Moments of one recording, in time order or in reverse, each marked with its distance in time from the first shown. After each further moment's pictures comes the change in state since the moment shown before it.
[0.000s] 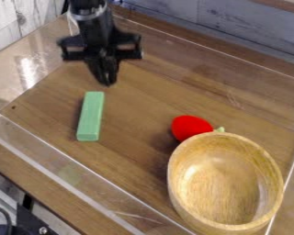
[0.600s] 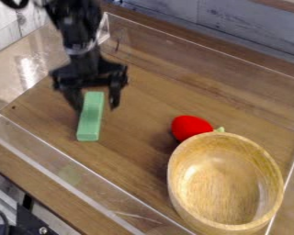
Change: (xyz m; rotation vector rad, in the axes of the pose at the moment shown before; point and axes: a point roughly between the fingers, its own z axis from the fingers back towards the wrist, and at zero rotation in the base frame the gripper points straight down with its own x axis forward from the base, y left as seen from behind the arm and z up) arm -0.010 0.031 -0.039 0.050 0.029 0.122
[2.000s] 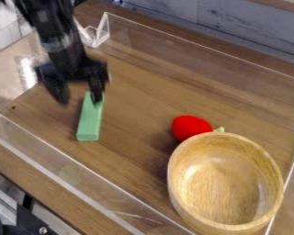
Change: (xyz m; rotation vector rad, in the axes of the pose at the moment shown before) arm 0.006 0.021 -0.004 -0.040 -0.014 -0.109
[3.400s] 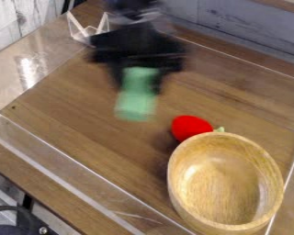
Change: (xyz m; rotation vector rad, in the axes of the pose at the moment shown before) arm -0.060 -0.147 0.097 0.027 -0.089 -0.166
